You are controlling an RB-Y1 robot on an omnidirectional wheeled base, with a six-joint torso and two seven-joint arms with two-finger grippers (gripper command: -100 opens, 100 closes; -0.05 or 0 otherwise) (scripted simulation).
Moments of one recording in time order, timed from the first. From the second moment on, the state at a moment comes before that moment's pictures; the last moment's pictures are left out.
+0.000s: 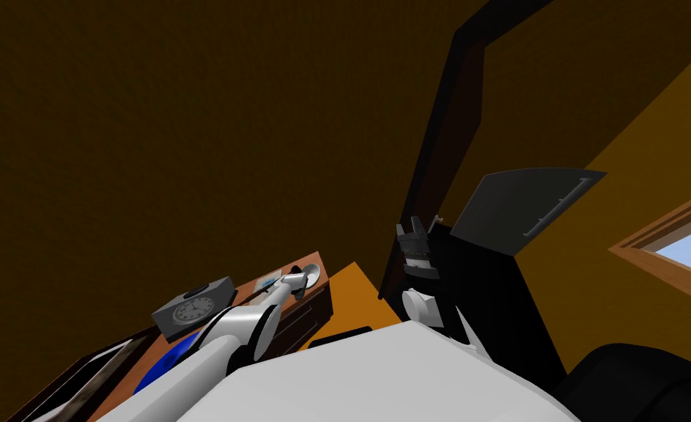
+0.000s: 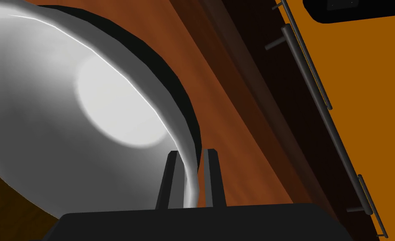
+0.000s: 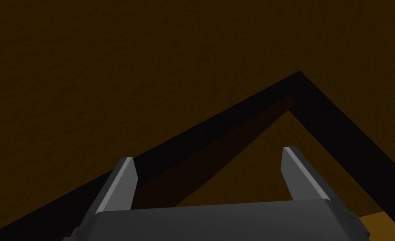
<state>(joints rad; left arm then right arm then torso) -0.67 0.14 0.07 -0.30 0.11 0.63 -0.09 0.47 -0.01 -0.07 -2.31 -0.12 -0.45 0.04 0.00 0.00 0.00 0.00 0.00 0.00</state>
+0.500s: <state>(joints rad) -0.61 0.14 0.06 -0.40 0.10 0.68 -0.09 0.47 -0.01 -0.07 -2.31 -0.12 -0.45 0.04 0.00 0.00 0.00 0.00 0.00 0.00</state>
